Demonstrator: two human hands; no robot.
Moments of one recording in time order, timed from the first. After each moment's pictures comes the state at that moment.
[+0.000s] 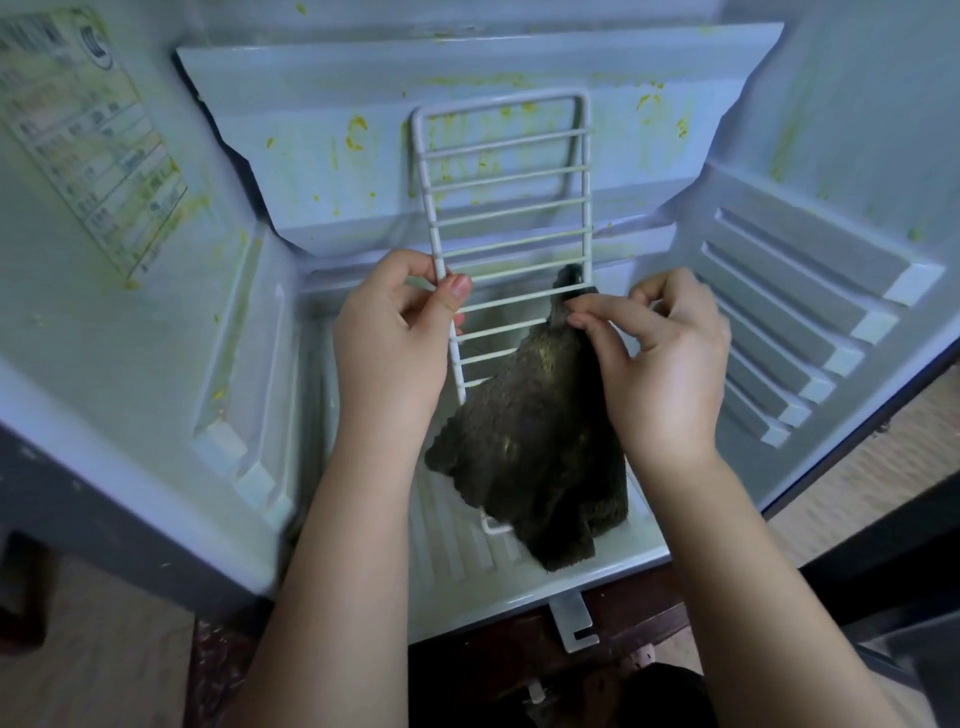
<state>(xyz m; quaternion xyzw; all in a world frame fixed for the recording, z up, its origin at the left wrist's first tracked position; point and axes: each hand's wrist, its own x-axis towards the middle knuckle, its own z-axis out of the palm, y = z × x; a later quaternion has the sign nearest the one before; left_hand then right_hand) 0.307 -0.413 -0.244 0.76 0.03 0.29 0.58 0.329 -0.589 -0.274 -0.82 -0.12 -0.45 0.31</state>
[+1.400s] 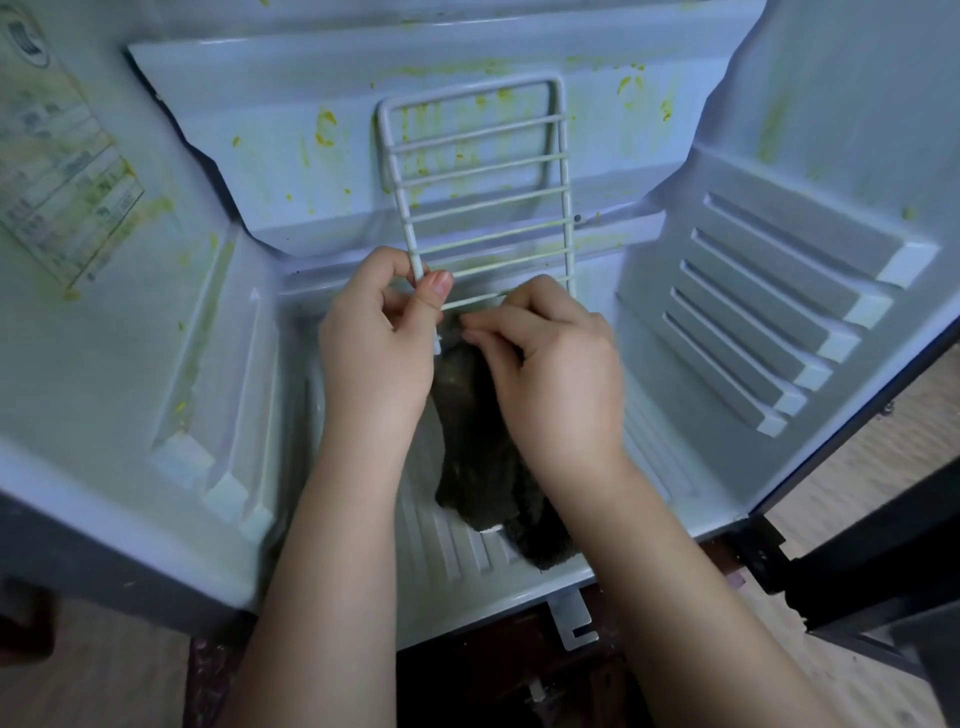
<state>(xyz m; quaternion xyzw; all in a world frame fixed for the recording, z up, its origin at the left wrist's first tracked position) 0.308 -0.414 -0.247 0.79 0.03 0.32 0.52 0.309 -0.534 -0.267 -0.83 -0.18 -0.38 0.37</state>
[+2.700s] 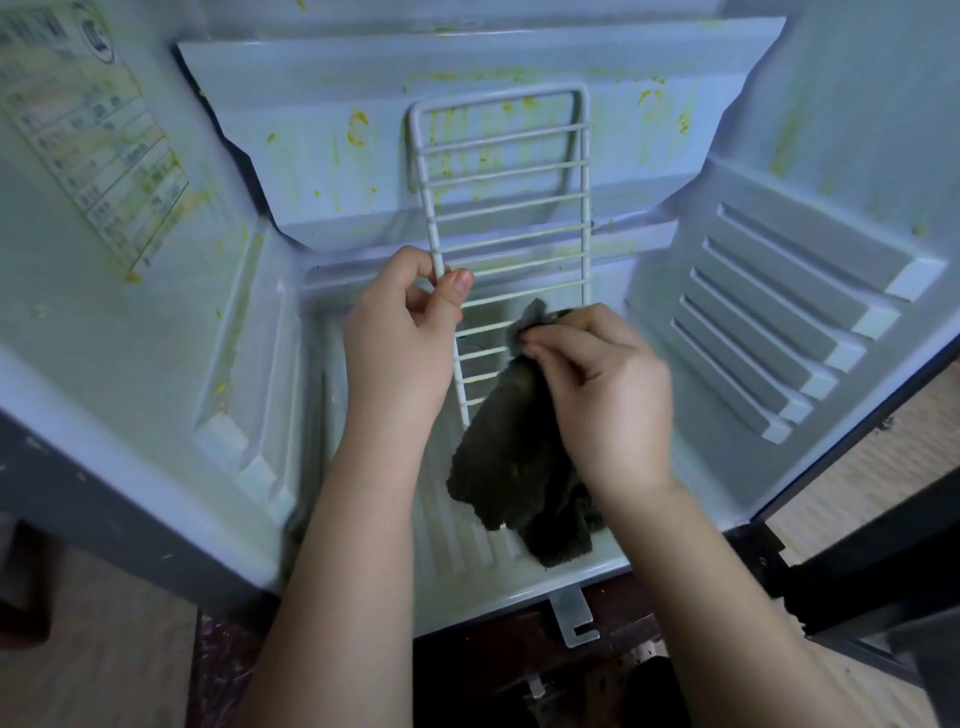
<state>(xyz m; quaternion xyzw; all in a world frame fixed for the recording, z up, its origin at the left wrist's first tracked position) 0.308 -0.414 -0.248 0.79 0.03 0.30 0.53 0.309 -0.559 -0.284 -0.82 -0.17 -0.36 0.40</state>
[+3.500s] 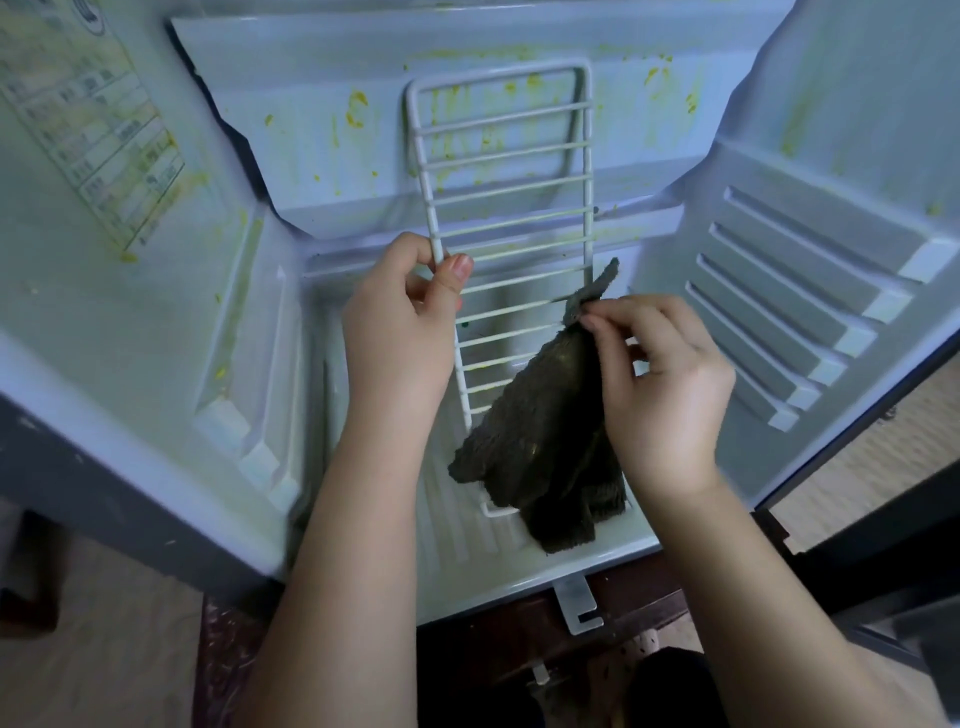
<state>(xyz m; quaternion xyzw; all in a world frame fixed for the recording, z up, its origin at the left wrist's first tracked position) 0.306 -0.412 -0.247 0.80 0.04 0.30 0.52 0.305 -0.582 -0.290 -0.79 -0.13 -0.46 0.39</state>
